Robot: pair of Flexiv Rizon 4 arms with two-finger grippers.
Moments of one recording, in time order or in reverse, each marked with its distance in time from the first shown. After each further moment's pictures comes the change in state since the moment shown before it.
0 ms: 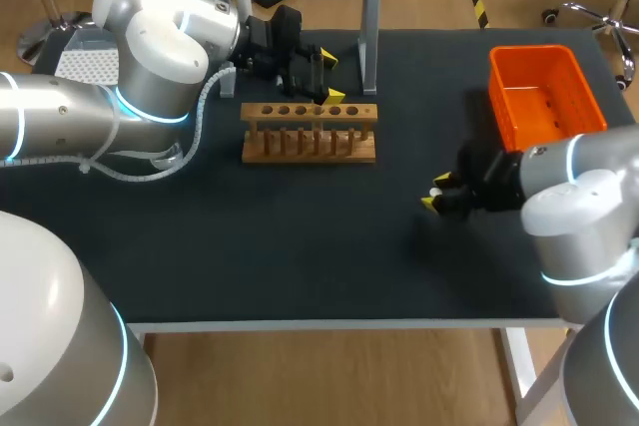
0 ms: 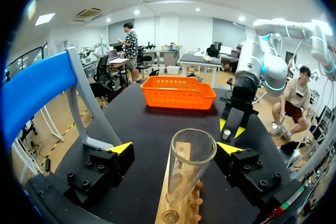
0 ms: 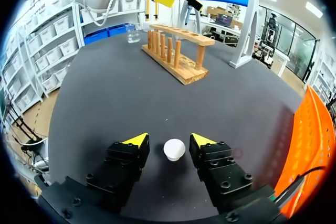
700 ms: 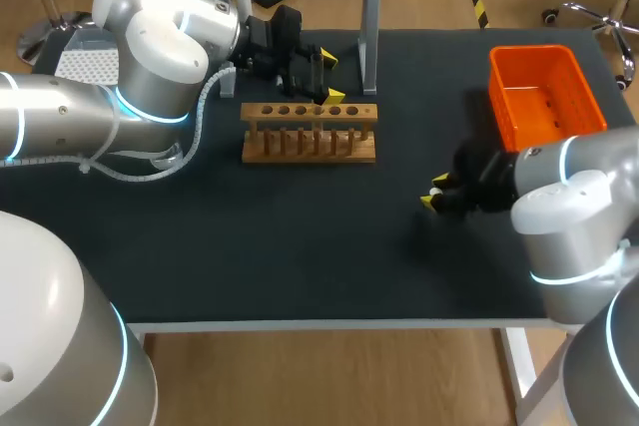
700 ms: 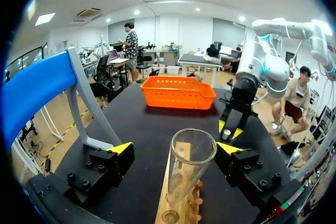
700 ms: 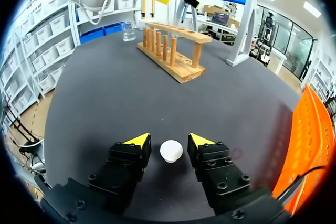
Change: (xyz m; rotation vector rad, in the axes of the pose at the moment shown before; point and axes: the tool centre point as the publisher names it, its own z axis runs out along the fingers) left arm 0.000 0.000 0.000 0.000 0.000 0.000; right arm -0.003 -0.002 0.005 0.014 -0.029 0.008
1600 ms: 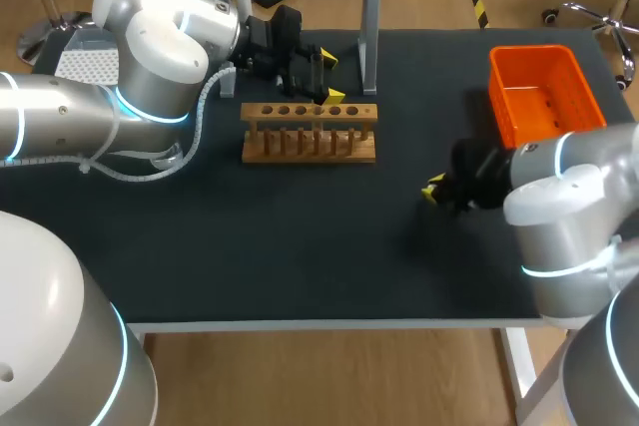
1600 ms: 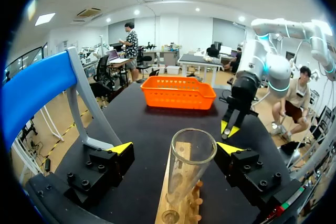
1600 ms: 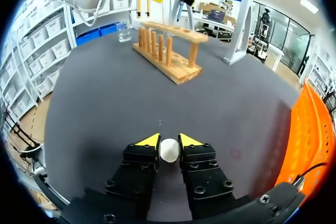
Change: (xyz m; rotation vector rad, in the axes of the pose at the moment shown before) left arm 0.000 0.000 0.000 0.000 0.000 0.000; right arm -0.002 0.009 -0.001 0.005 -0.018 0.030
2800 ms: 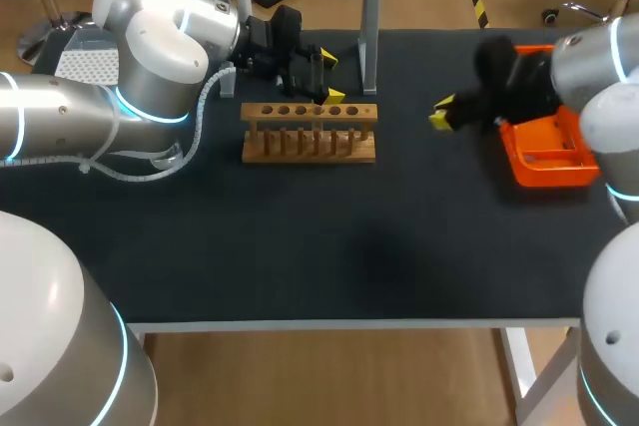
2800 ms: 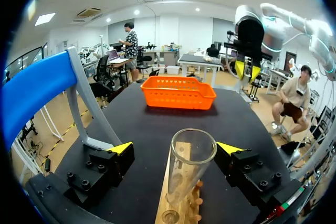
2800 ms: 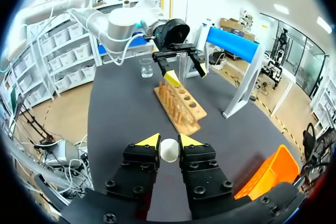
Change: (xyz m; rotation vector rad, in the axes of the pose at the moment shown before) left arm 0.000 0.000 0.000 0.000 0.000 0.000; right arm 0.002 0.131 -0.110 -0.052 0.144 -0.124
